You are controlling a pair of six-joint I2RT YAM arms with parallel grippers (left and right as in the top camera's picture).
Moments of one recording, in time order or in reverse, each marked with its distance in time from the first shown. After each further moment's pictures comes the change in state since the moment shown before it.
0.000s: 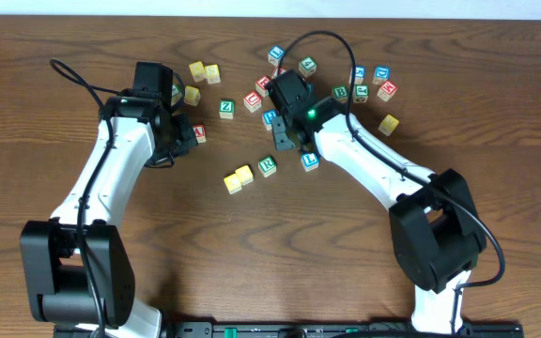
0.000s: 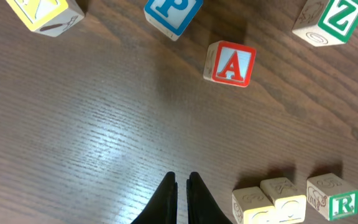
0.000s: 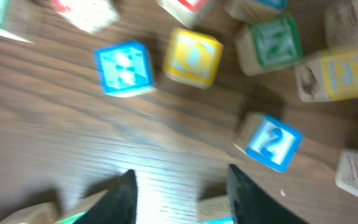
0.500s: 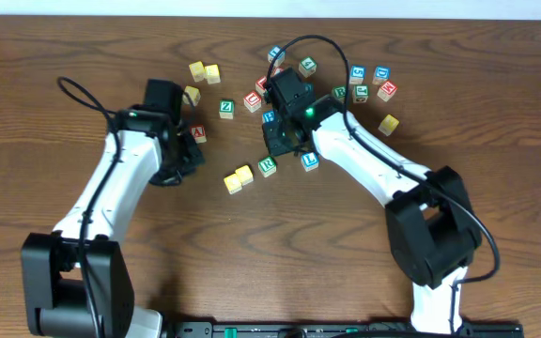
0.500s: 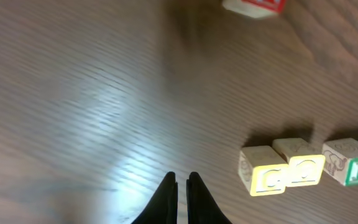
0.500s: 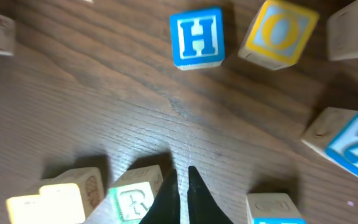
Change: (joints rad) left arm -0.055 -0.061 -0.103 -0.054 0.020 -0.116; right arm 0.000 0.035 0.013 -0.015 -0.190 -0.058
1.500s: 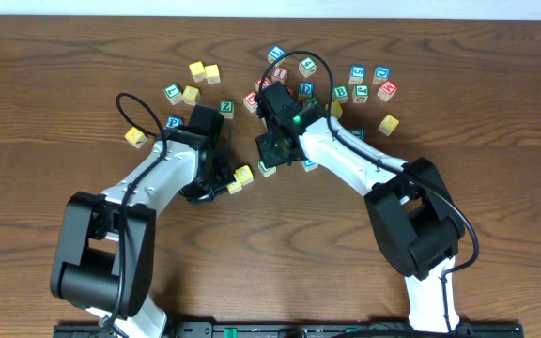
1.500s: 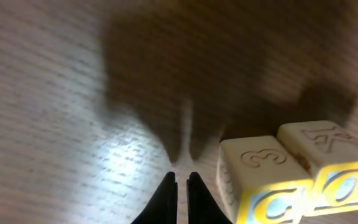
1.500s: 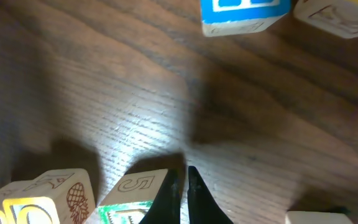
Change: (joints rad) left arm -0.142 0.137 -0.131 0.188 0.079 -0.132; right arm 0.027 0.072 -0.010 0.013 -0.022 0.001
